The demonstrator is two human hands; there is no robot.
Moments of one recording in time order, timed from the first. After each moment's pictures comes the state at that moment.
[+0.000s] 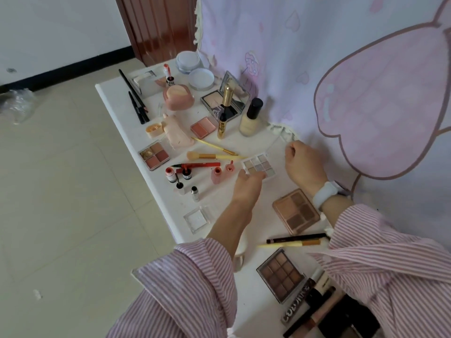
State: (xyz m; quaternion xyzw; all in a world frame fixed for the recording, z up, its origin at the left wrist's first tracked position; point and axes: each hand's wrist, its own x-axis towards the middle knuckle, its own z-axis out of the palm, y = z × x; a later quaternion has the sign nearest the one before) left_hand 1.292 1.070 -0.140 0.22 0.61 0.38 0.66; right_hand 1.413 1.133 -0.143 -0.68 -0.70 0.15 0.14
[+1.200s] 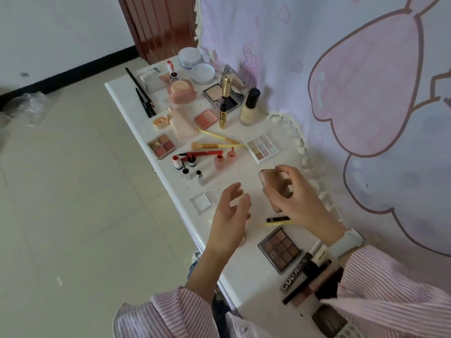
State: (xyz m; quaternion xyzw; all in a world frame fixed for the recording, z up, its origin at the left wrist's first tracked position) left_hand 1.262 0.960 -0.129 0.35 0.59 0.43 0.58; right_hand 1.412 1.017 -0.126 -0.62 -0.65 0.39 0.23
